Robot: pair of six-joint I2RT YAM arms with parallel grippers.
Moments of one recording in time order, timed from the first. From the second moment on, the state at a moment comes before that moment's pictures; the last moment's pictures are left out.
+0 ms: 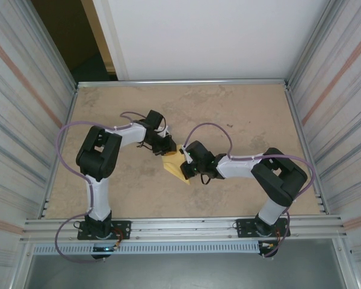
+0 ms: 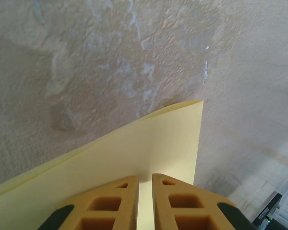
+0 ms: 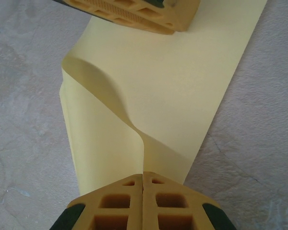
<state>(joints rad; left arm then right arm) -0.46 2.01 1.25 -0.47 0.57 -0.56 0.84 1.68 0.77 0.01 -0.08 0.36</state>
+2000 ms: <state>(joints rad) -0.47 2.02 1.29 -0.50 0.57 -0.54 0.82 1.73 0.81 -0.01 -0.14 0.36</state>
